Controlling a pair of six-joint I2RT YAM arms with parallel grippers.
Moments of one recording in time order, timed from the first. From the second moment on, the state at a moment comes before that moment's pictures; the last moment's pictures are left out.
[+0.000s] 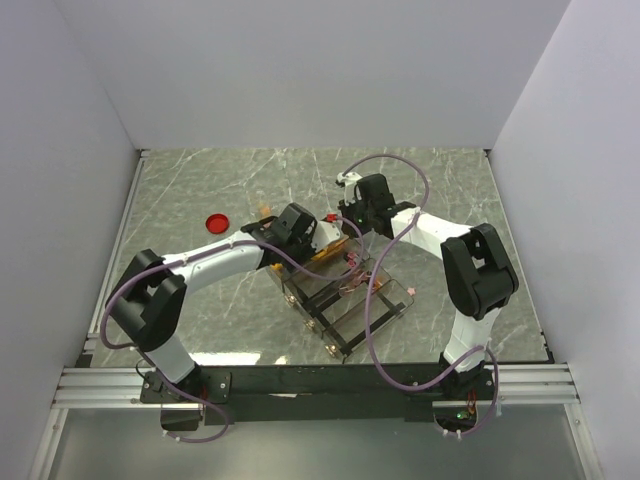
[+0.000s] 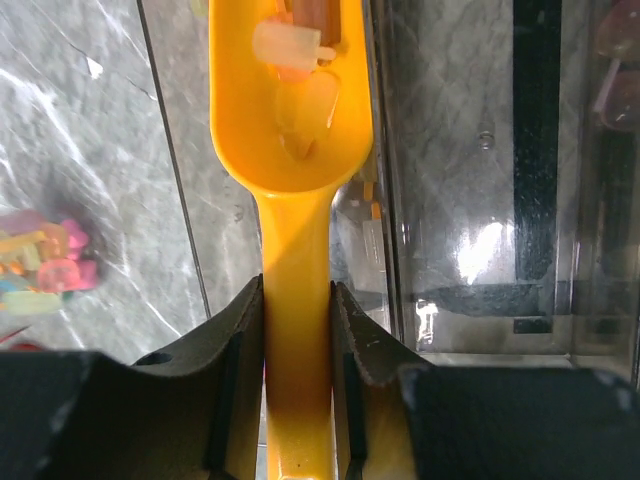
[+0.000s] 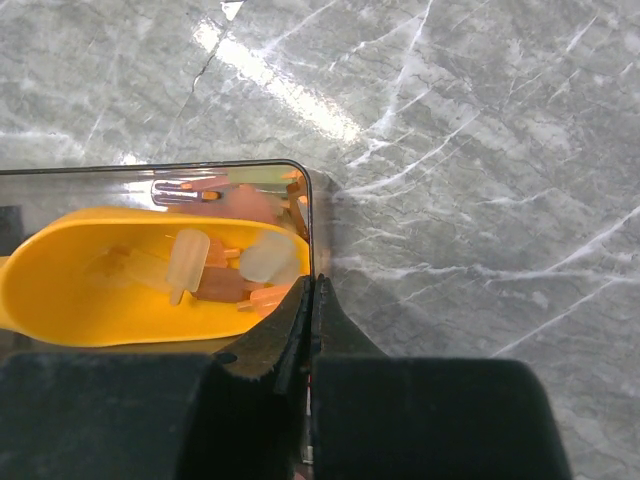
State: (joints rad) left arm -0.75 1.65 1.12 -0.41 -0.03 0.39; right arm 0.46 1.83 1.18 -0.15 -0.22 -0.01
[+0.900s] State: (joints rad) left arm -0.67 1.62 0.99 -0.21 0.15 0.21; right arm 0.42 1.83 1.18 -0.15 -0.27 0.00
